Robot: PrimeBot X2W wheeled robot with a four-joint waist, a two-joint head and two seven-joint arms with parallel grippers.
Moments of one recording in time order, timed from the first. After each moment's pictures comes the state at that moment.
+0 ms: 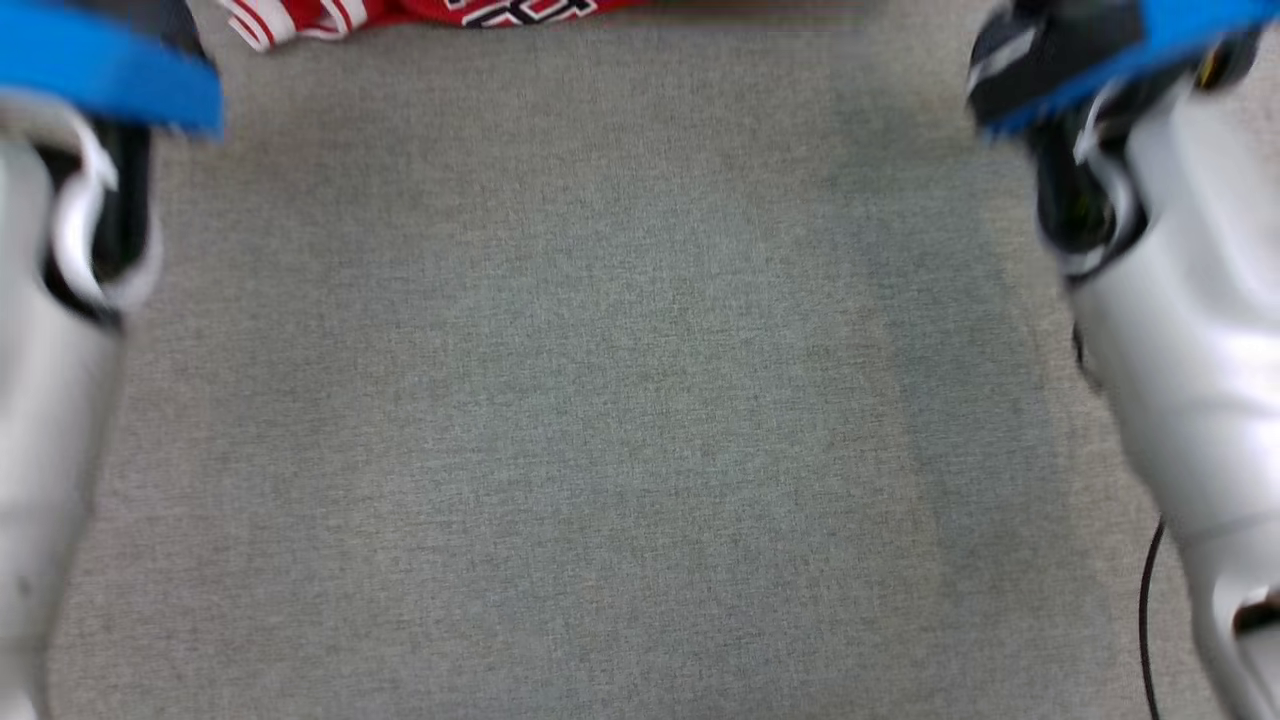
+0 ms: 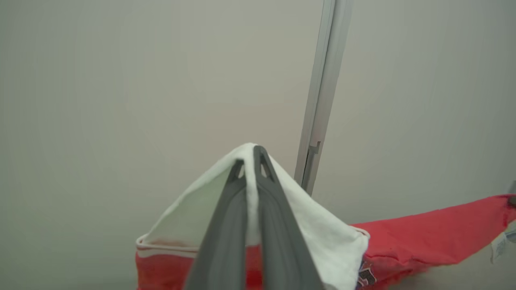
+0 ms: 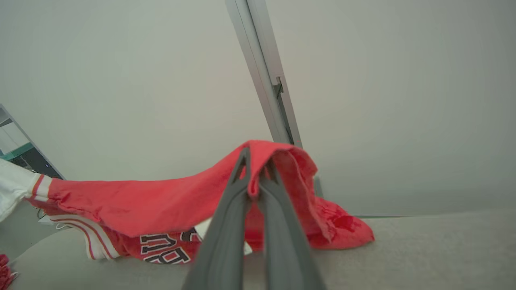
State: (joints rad) left arm -1.01 0.46 -0.45 0.43 -0.71 -0.07 -0.26; right arm -1.13 -0.21 0.37 0.77 0.74 0.13 -0.26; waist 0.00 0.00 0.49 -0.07
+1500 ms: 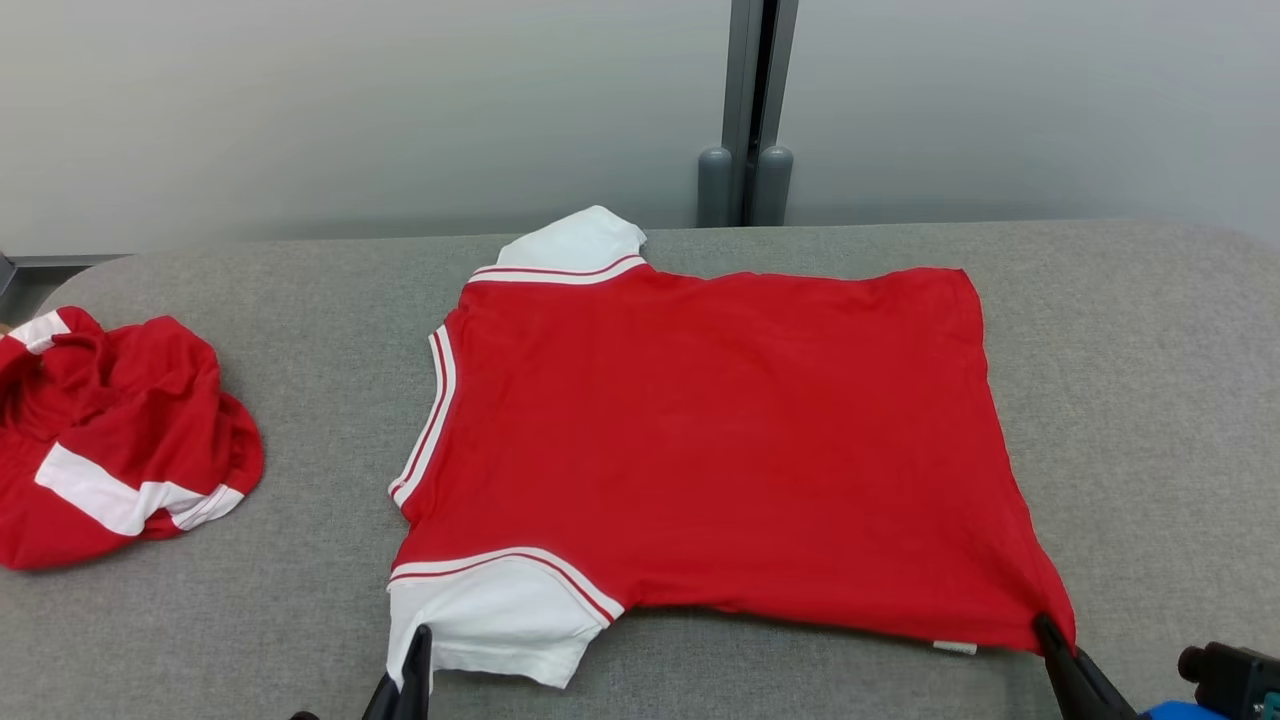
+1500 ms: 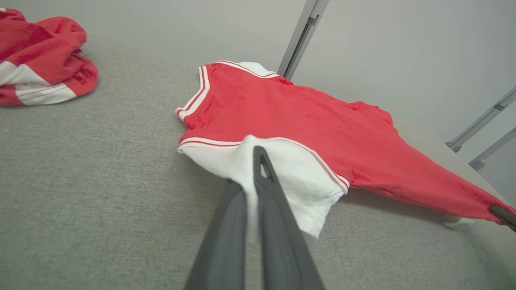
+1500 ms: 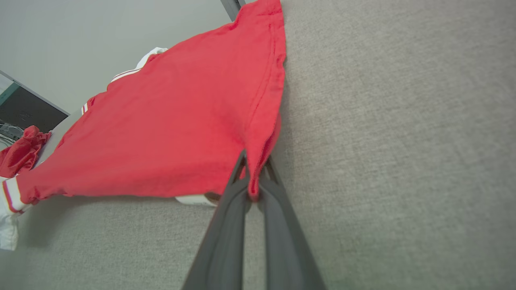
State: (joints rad) left arm 0.21 0.27 -0.37 0.03 -0.59 0.04 -0.20; right arm 0.05 -0.26 0.12 0.35 0.71 0.13 -0.09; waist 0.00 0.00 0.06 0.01
